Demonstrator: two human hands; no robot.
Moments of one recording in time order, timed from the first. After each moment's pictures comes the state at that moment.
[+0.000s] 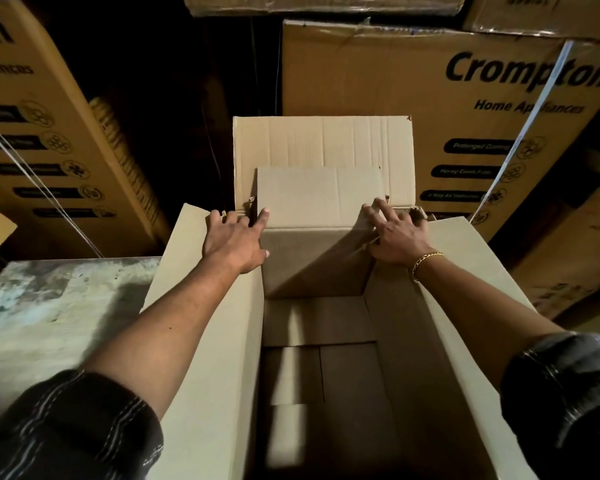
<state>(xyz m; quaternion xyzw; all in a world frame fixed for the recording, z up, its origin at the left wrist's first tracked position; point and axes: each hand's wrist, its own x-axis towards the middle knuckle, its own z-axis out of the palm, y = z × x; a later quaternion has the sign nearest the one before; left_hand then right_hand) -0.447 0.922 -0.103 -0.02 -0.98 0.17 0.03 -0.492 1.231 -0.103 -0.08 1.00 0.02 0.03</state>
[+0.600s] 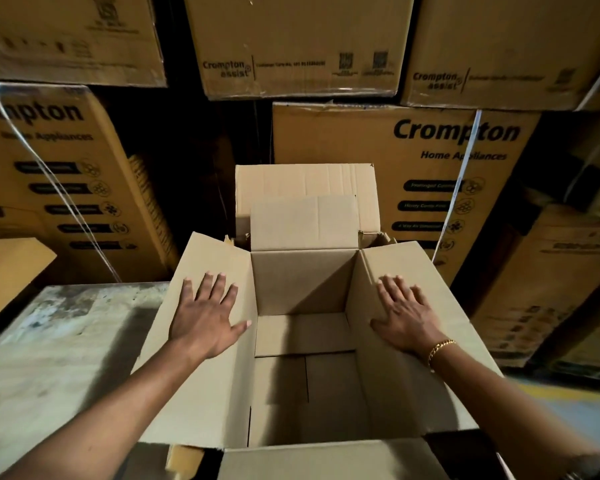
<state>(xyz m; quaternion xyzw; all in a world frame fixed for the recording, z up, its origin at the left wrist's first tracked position) -0.266 0.921 -0.090 -0.01 -0.98 0.18 0.01 -0.317 1.295 -0.109 -0.10 0.99 0.04 0.03</state>
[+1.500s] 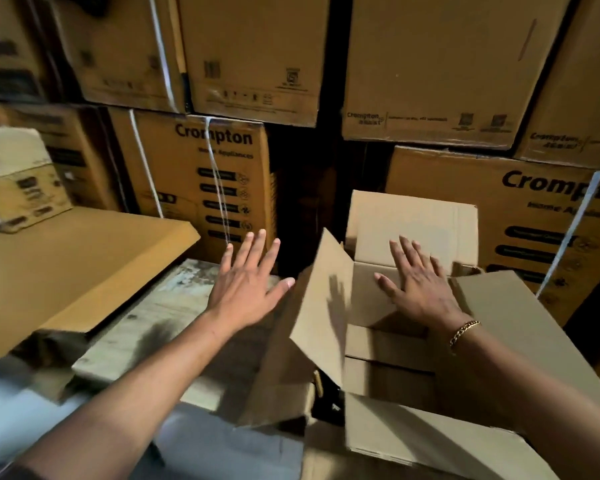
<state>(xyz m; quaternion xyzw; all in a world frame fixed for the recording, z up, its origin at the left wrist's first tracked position) -0.084 0.820 0.005 0.05 -0.98 0.01 0.20 -0.213 1.126 0.010 -0.25 0.95 -0.09 -0.14</state>
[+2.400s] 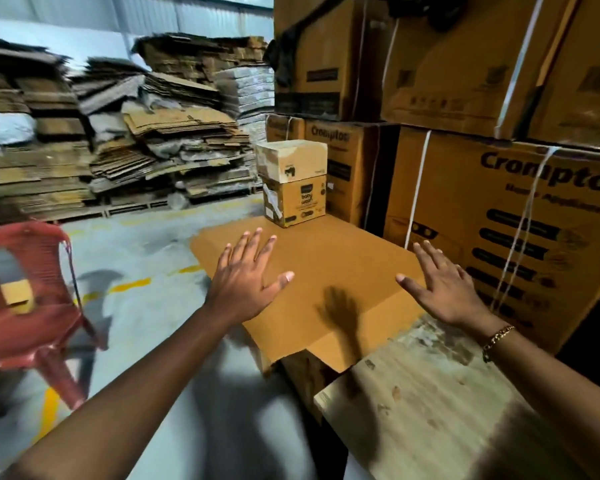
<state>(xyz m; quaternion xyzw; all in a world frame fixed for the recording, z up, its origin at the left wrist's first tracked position) 0.140 0.289 0.010 0.40 -0.89 0.04 0.21 -0.176 0.469 0.014 -0.52 0.84 -0.15 -0.04</state>
